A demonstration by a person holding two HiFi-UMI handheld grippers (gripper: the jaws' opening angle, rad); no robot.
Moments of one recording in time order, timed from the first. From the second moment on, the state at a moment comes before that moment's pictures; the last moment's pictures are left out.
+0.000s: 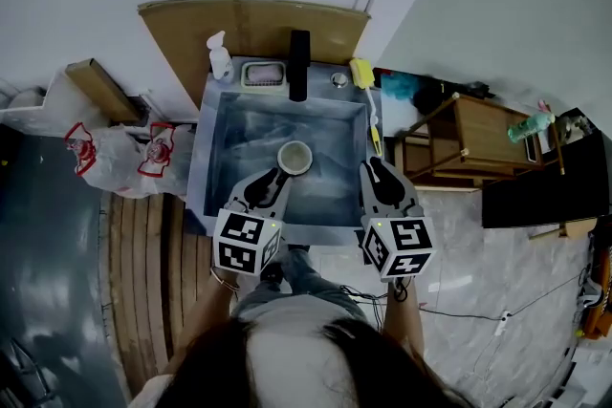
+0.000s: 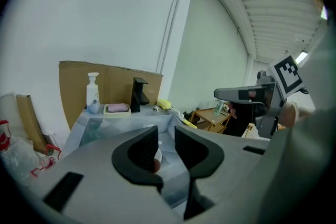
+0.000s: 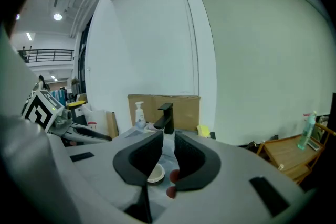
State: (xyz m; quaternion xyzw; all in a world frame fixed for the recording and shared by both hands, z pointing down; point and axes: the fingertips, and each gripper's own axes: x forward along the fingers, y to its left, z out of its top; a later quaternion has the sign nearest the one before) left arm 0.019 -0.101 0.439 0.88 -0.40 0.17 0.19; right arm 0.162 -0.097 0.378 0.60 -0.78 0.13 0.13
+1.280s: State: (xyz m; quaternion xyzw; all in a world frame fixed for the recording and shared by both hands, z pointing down) left arm 0.028 -0.139 0.590 0.82 -0.36 0.34 0.30; right arm 0.240 -0.210 0.492 0.58 -0.76 0.16 0.25
